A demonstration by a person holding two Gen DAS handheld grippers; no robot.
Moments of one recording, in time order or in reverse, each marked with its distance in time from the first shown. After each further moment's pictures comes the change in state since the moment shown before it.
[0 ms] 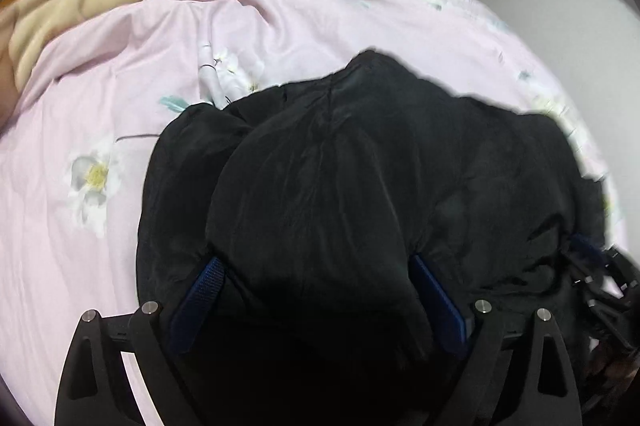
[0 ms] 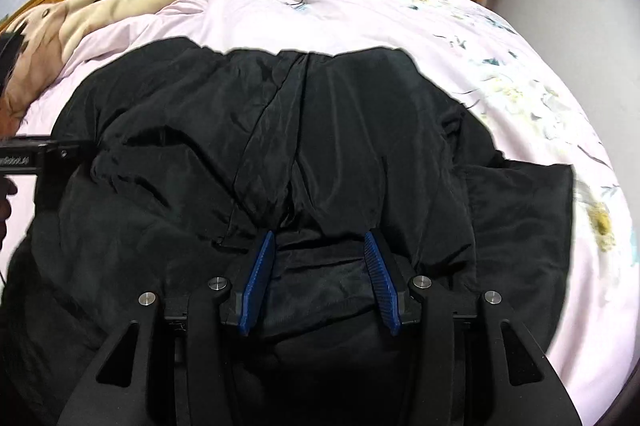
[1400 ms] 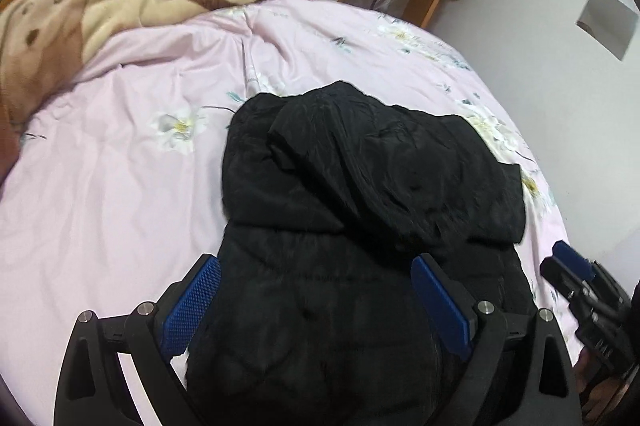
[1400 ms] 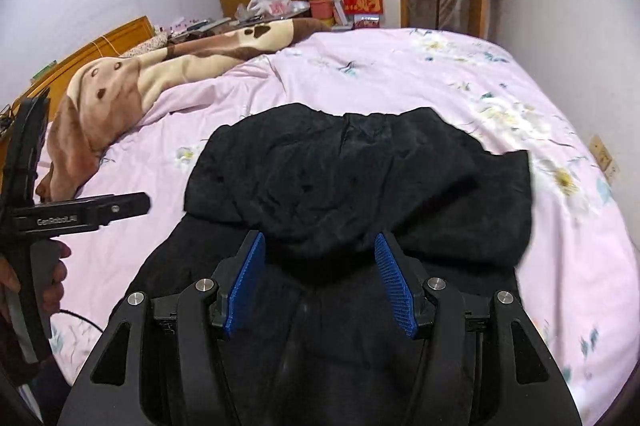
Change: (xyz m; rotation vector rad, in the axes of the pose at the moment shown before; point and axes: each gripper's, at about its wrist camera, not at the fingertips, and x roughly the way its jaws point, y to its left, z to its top) left arm -0.173 0.010 -0.118 -0.026 -0.137 -0.053; right arm -0.182 0.070 -0.065 0.083 -0.182 0.136
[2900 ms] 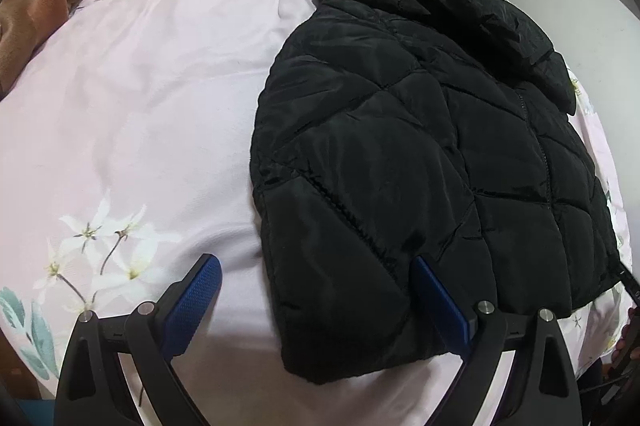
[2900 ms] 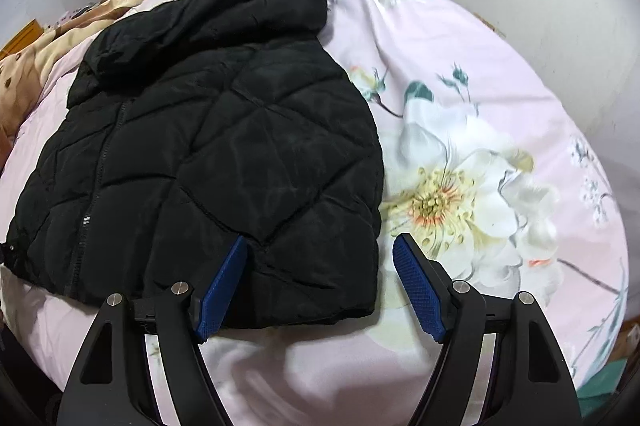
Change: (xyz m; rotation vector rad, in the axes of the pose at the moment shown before) left arm 0.011 0.074 -0.205 -0.065 0.199 0.101; right arm -0.063 -0.113 -0.216 0.276 0.204 -0.321
